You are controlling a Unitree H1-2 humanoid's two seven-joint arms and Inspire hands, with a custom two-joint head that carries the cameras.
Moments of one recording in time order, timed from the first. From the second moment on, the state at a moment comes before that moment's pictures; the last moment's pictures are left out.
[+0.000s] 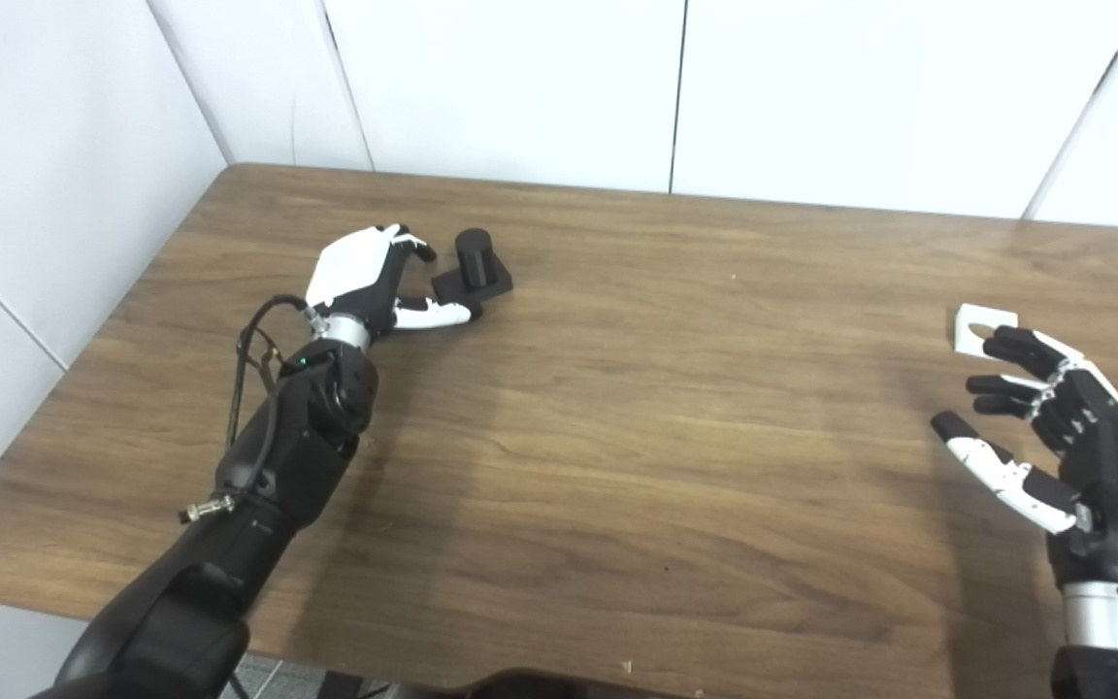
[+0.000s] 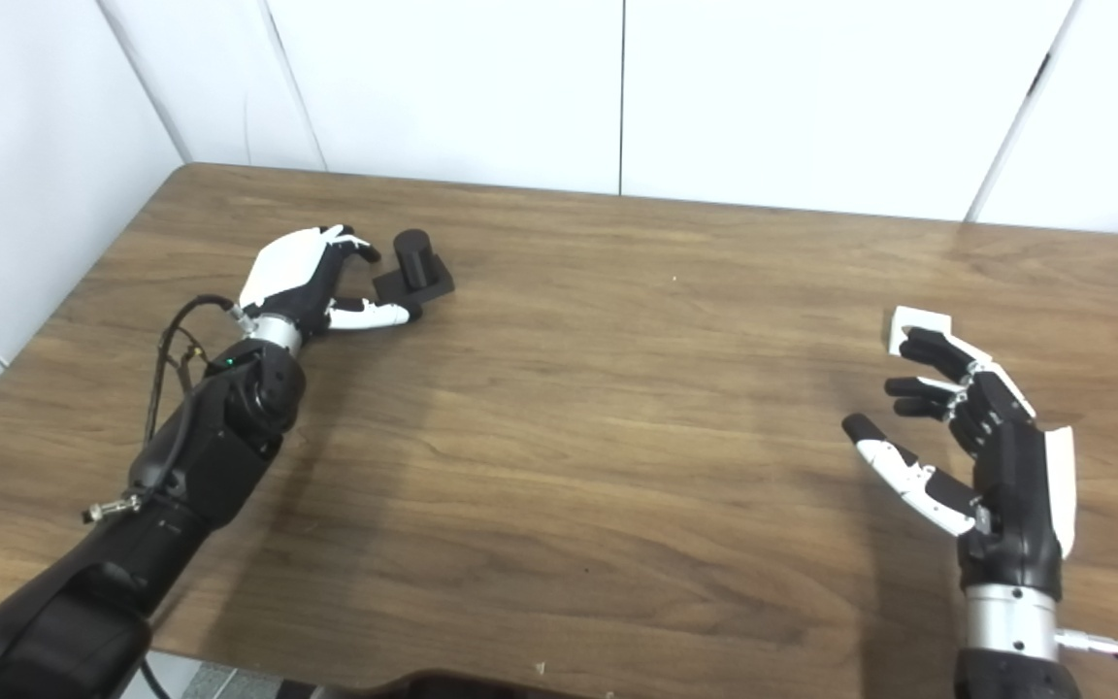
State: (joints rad) left arm -0.47 0.43 -0.23 0.45 0.67 0.25 0.07; right arm 0.06 -0.11 -0.07 -0.27 -0.15 -0.05 -0.08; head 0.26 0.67
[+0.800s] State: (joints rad) left arm -0.48 0.43 -0.26 0.45 0.63 0.21 0.08; right arm 0.06 -0.11 -0.07 -0.27 -0.14 -0.06 -0.08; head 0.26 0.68
